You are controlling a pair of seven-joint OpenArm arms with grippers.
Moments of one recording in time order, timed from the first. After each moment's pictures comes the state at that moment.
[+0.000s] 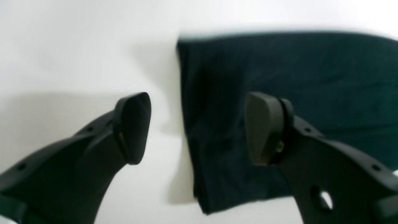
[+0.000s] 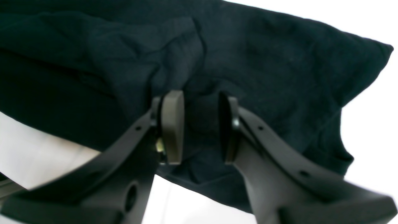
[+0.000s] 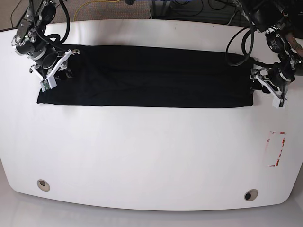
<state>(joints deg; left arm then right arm) -0.7 -11.4 -41.3 87.4 -30.3 -41.8 73.4 -18.4 14.1 33.7 107.7 35.0 40.4 -64.0</state>
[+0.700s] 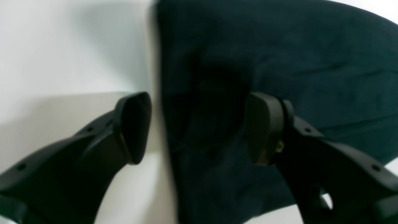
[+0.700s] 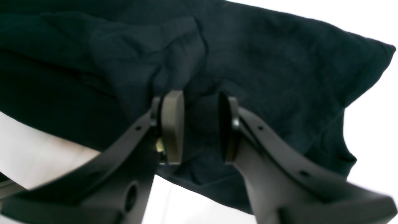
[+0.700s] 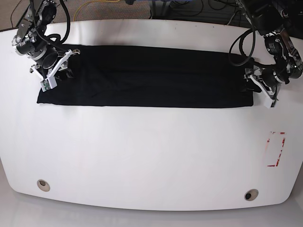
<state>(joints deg) -1.6 -13.4 -34.8 78.6 -32.7 -42.0 70.2 -18.4 13.9 33.6 107.7 35.0 40.4 -64.0</state>
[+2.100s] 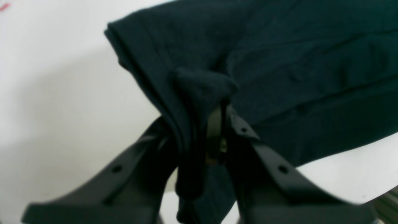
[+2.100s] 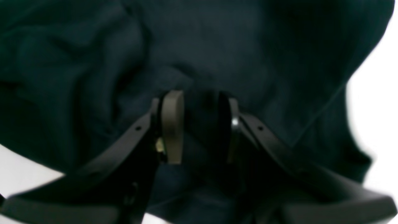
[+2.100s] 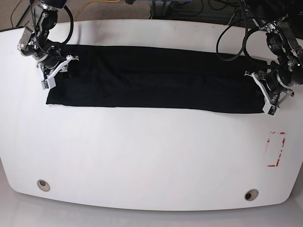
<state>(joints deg) 1.4 -14.4 -31.2 105.8 -31.4 -41.8 81.3 -13.4 14.5 32.0 86.9 34.5 40.0 -55.9</state>
